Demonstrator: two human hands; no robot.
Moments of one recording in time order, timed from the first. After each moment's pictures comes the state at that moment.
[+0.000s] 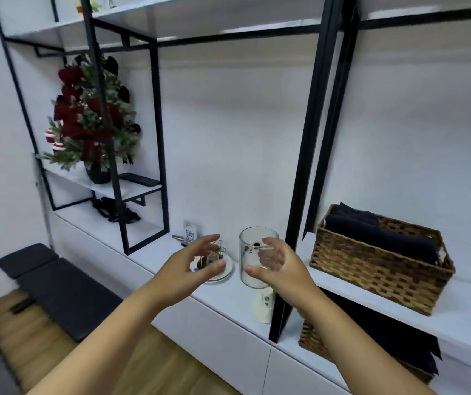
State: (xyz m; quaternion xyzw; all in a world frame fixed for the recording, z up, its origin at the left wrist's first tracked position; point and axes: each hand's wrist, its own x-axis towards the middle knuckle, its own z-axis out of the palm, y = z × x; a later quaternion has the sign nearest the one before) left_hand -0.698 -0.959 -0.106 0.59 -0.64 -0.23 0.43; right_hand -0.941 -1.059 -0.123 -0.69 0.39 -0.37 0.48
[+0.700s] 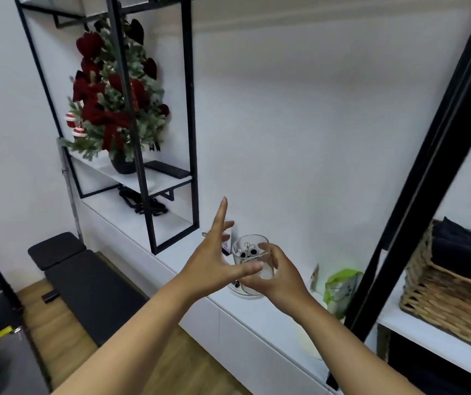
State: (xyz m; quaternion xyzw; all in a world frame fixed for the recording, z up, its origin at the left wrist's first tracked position) left_hand -0.538 -1.136 -0.128 0.61 -0.61 -0.21 0.47; right_hand -0.717 -1.221 -0.179 -0.73 0.39 -0.31 0.47
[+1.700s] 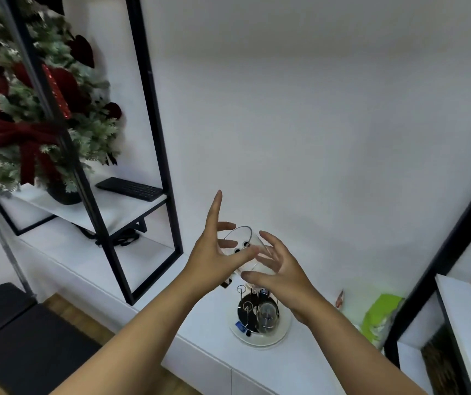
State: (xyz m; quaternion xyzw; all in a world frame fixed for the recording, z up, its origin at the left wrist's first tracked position) left_hand -0.366 -1.390 -0.134 0.56 -0.58 -0.29 0.51; right_hand -0.549 -1.440 -0.192 -0.62 0.40 -0.37 0.56
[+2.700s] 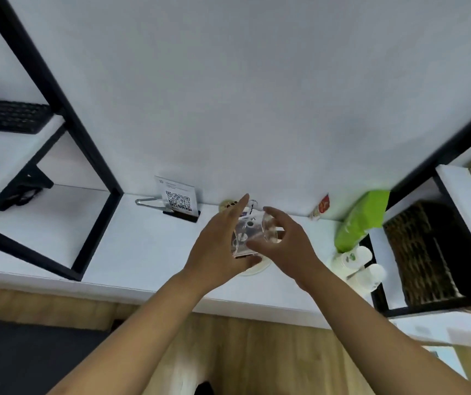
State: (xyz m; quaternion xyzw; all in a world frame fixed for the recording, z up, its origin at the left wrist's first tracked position) left_hand -0.291 -1.526 -0.348 0.49 -0.76 -0.32 0.28; right_hand -0.479 -1.509 -0.336 -0.52 0.65 -0.34 0.43
